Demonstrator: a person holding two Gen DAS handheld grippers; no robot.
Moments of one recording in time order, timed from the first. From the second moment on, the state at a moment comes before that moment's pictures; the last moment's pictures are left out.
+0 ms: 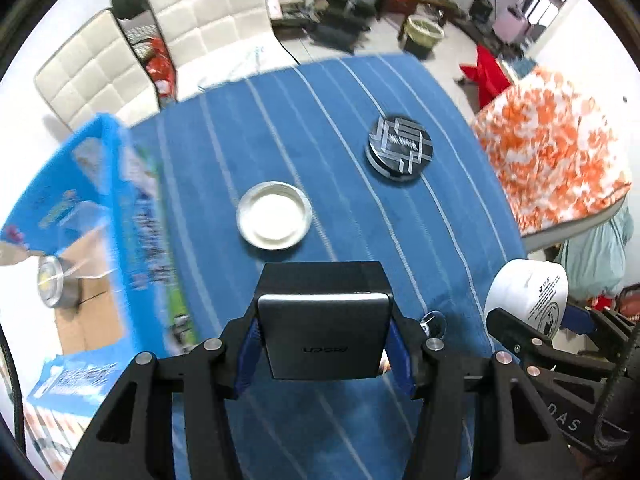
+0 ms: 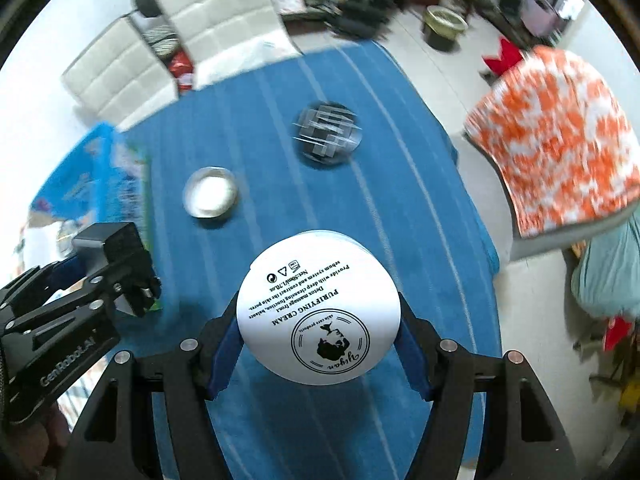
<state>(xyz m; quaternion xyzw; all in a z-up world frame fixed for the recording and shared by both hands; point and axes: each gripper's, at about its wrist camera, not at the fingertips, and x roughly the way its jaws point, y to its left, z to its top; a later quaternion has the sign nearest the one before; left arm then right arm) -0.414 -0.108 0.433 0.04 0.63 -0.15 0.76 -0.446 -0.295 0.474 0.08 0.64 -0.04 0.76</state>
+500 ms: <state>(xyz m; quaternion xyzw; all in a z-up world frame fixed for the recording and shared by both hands) -0.435 0.037 0.525 -0.01 0.57 -0.06 0.82 -0.440 -0.109 0.547 0.03 0.60 0.10 0.80</state>
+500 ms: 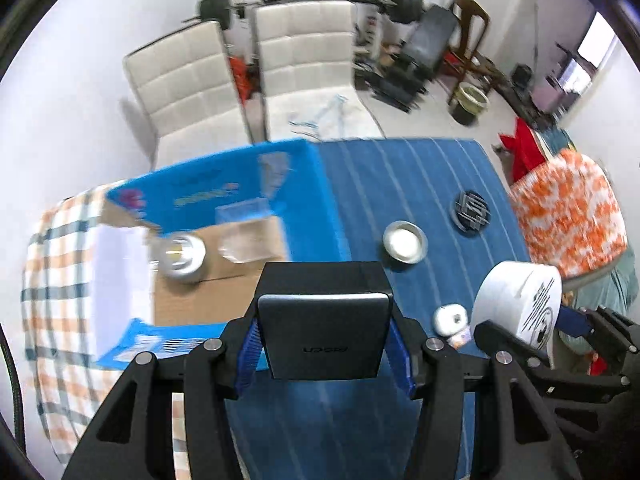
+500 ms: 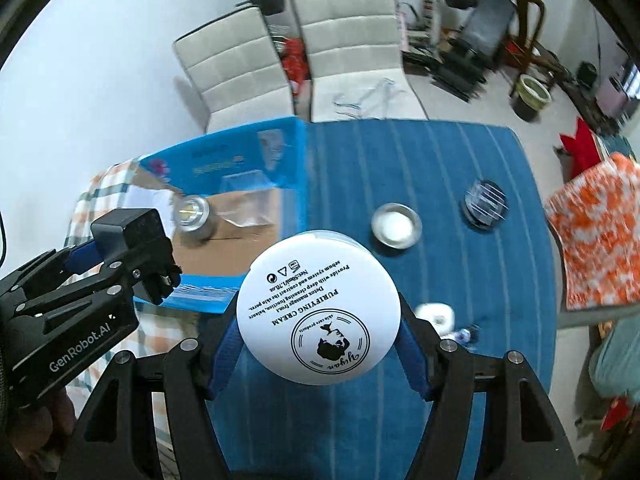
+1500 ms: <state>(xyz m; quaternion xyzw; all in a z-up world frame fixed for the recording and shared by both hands) -0.418 0.227 0.490 -0.04 0.61 0.02 0.79 -0.369 0.012 0.446 0.03 0.67 0.10 0.74</state>
